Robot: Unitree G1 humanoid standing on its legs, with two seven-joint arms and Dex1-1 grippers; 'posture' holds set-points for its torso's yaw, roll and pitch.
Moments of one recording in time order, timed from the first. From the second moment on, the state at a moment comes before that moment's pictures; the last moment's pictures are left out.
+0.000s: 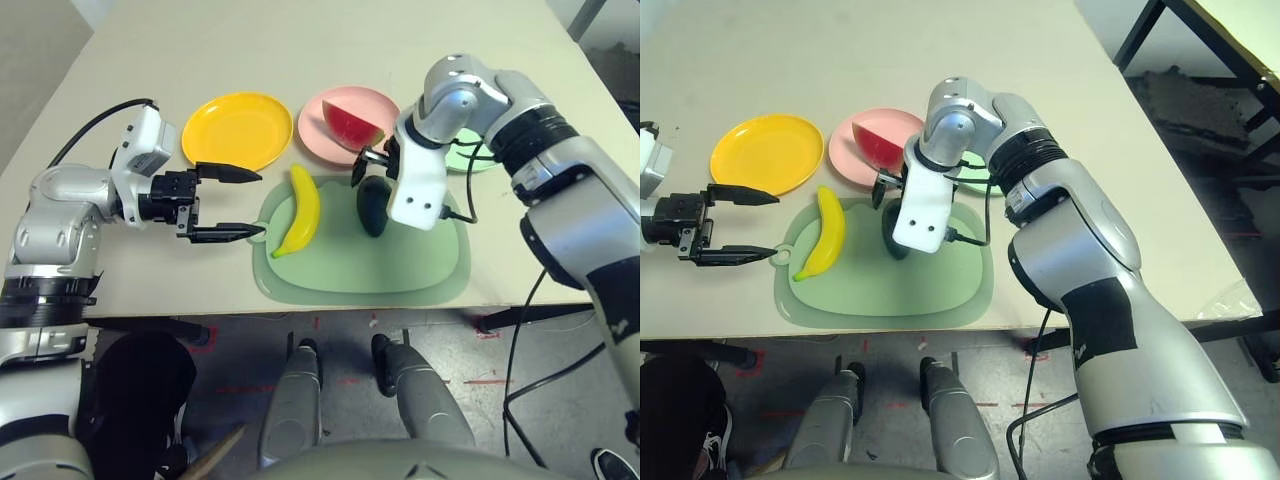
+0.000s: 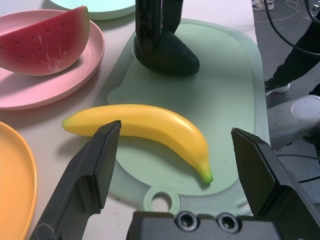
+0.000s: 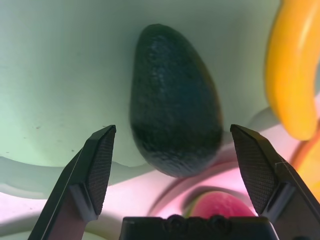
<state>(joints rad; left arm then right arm) -0.55 0.91 0.10 0.20 -0.44 0.20 -1.53 -1.51 -0.36 0.72 1.11 -0.48 -1.19 1.37</state>
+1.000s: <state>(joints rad) -0.55 0.93 0.10 0.20 -0.44 0.19 -1.53 -1.50 -0.35 0.73 1.12 -0.45 -1.14 1.40</state>
